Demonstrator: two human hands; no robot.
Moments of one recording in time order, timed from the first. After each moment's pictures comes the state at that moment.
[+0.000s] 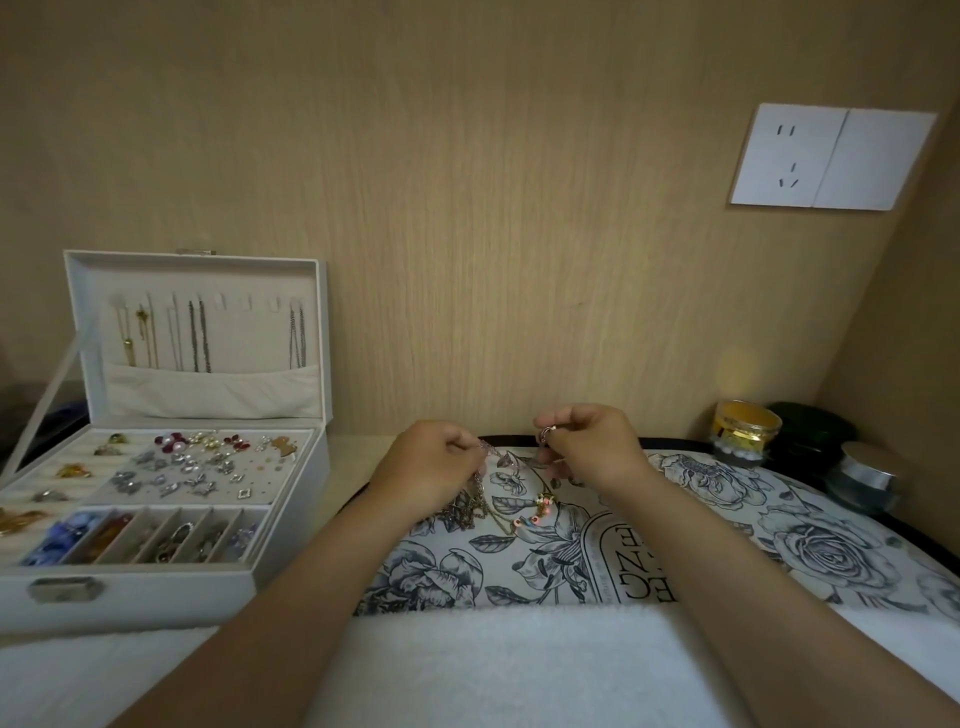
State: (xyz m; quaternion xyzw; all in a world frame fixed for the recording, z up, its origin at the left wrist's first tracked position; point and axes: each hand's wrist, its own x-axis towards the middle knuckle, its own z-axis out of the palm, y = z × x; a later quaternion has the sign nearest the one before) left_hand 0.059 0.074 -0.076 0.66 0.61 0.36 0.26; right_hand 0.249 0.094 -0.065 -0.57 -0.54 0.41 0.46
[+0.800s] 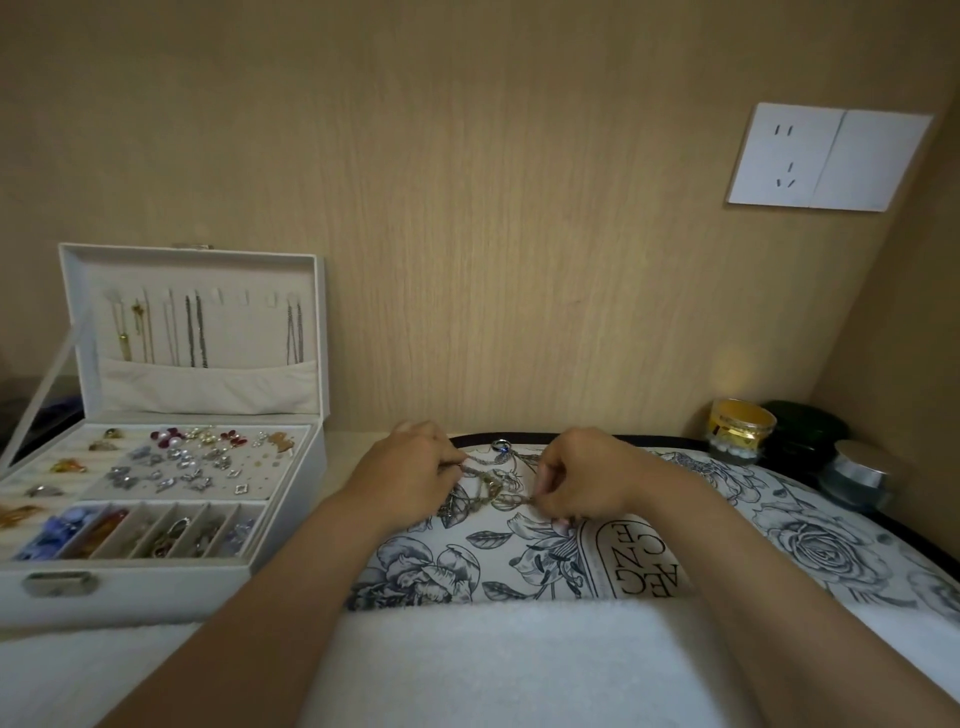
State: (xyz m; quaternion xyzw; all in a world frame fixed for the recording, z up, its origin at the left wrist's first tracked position) left_hand 0.032 0.088 -0.097 0.79 0.57 0.20 0.07; right_hand 0.263 0.077 -0.047 -0.55 -0.80 0.24 0.06
